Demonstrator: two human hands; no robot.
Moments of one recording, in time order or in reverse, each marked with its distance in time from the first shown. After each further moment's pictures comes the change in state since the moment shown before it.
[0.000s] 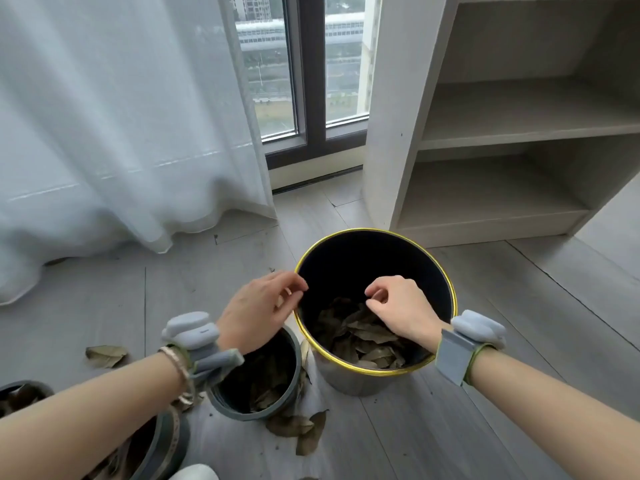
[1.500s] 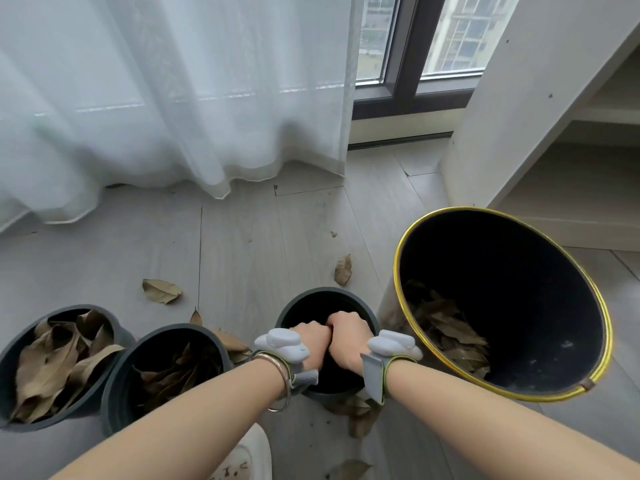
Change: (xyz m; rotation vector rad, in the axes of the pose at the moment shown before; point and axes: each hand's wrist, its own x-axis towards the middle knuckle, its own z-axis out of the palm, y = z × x) left_hand -0.044 -0.080 0.084 0.335 -0.697 -0.497; right_hand 0.021 -0.102 0.180 -0.320 -0.422 0.053
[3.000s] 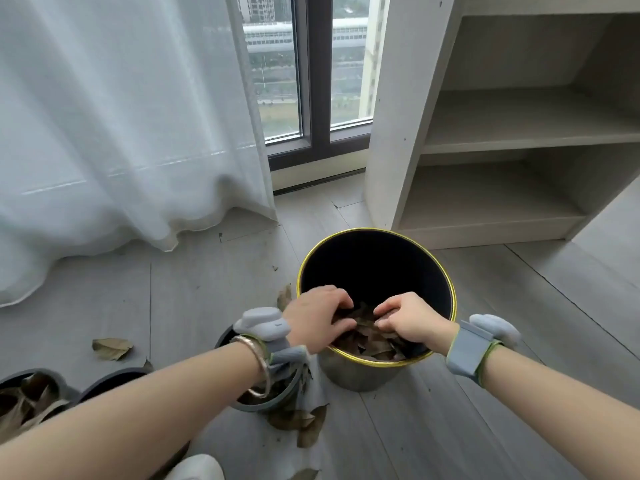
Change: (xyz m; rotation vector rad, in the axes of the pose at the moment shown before) left_hand -0.059 0.103 -0.088 -0.200 0.489 0.496; right_hand -0.084 0.168 -0.107 0.573 0.145 0.141
